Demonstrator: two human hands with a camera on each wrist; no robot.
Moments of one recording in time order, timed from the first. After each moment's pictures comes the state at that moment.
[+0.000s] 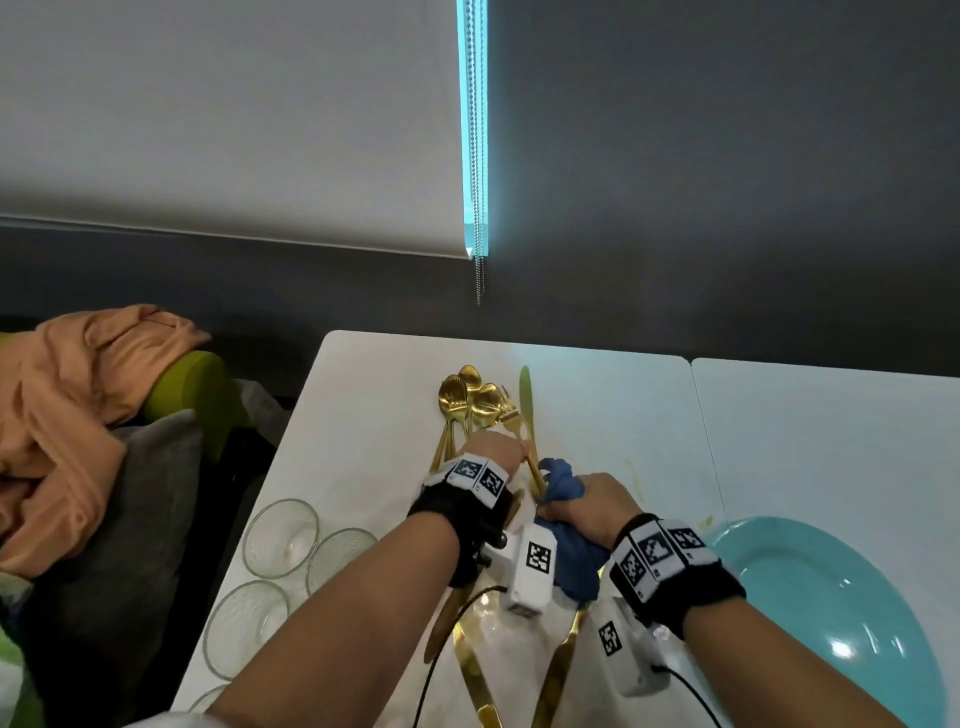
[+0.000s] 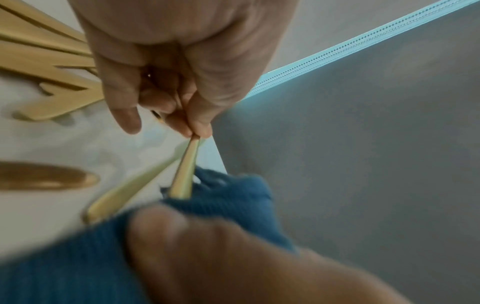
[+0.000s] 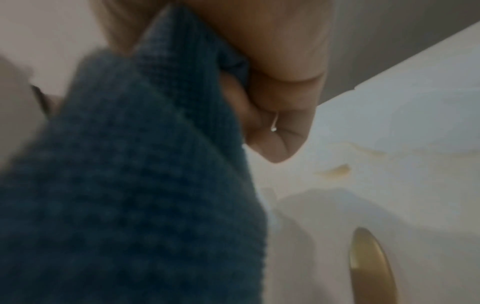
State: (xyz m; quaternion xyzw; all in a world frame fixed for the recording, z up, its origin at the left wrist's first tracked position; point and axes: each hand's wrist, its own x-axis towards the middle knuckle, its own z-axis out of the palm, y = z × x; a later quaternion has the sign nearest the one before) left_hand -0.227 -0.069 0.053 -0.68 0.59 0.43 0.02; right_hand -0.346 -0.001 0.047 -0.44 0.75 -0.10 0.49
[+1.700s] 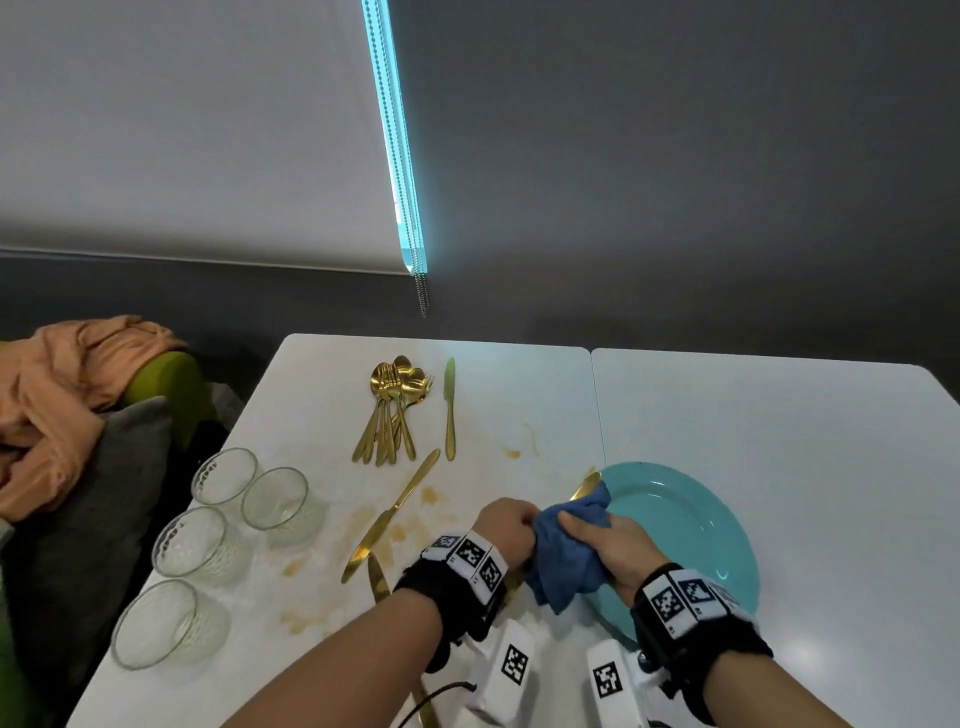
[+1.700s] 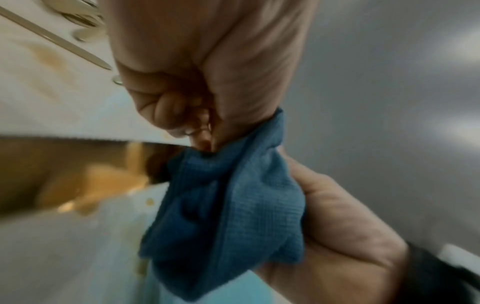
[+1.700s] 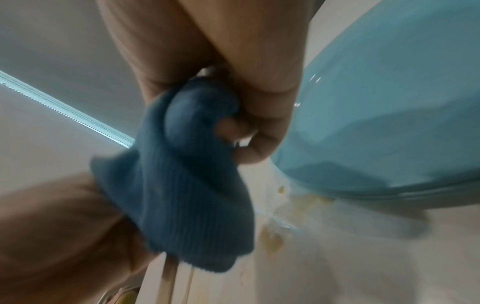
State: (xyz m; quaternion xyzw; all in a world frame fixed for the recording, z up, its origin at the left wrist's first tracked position) left_hand -0.319 0.105 0.049 -0.57 0.71 0.42 -0.01; right_hand -0.455 0.150 0.044 -0.21 0.68 -0.39 0.58
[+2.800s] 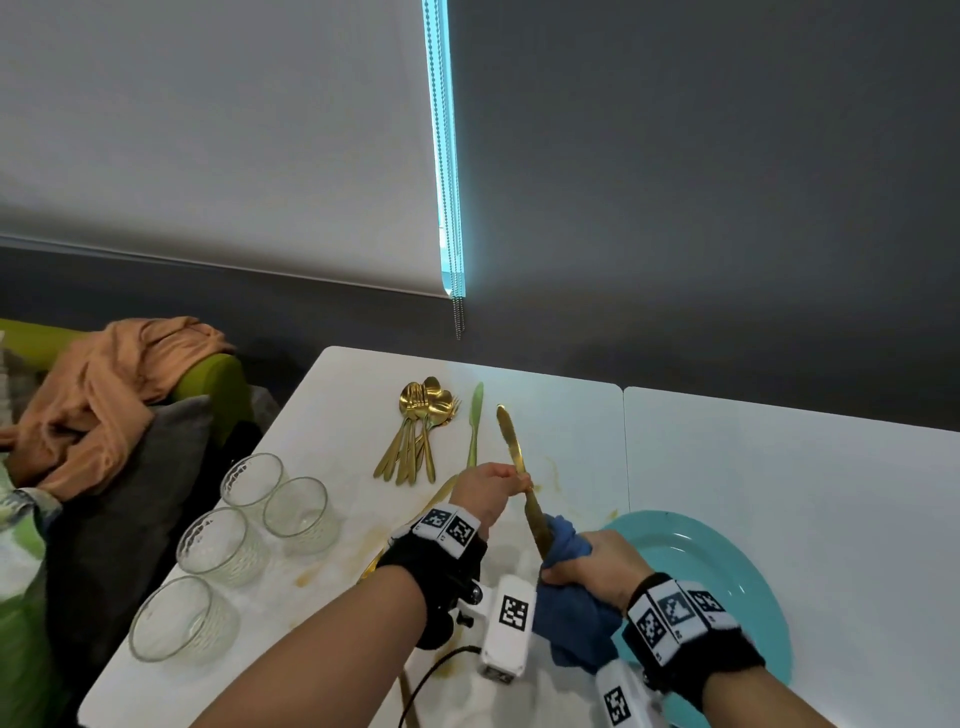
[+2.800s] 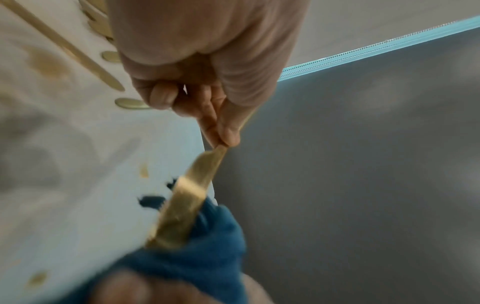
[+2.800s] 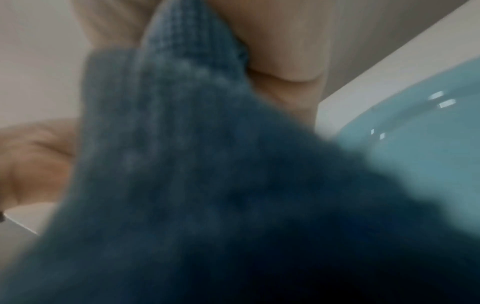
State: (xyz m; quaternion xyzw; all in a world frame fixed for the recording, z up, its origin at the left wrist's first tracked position) left_hand -0.305 0.060 0.095 -0.65 0.39 0.58 -0.31; right_hand -0.449 0.118 0.072 -0.51 0.68 -0.13 0.50
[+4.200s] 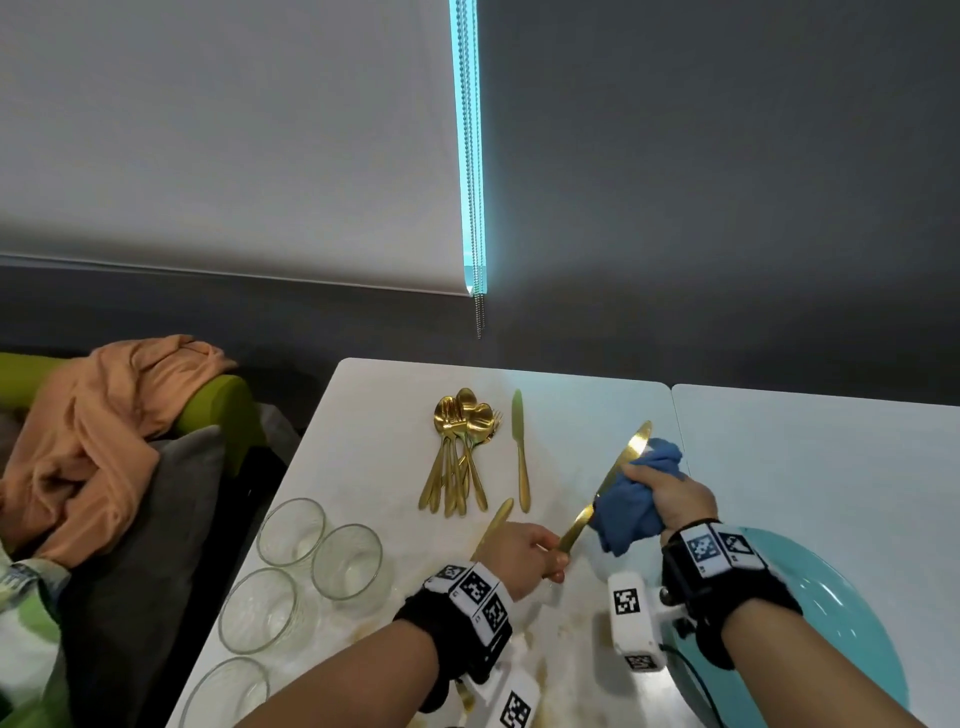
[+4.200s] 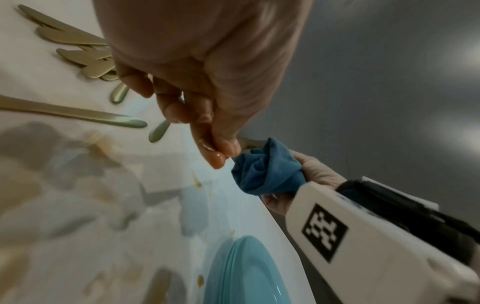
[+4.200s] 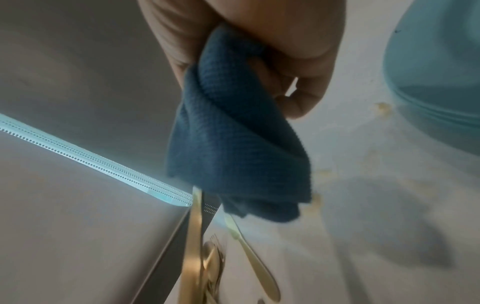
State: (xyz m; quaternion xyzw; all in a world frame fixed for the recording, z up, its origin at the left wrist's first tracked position) left_hand -0.234 0.037 0.033 -0.59 0.59 0.54 -0.08; right_hand -0.423 0.017 0.061 -0.13 0.77 -0.43 0.45
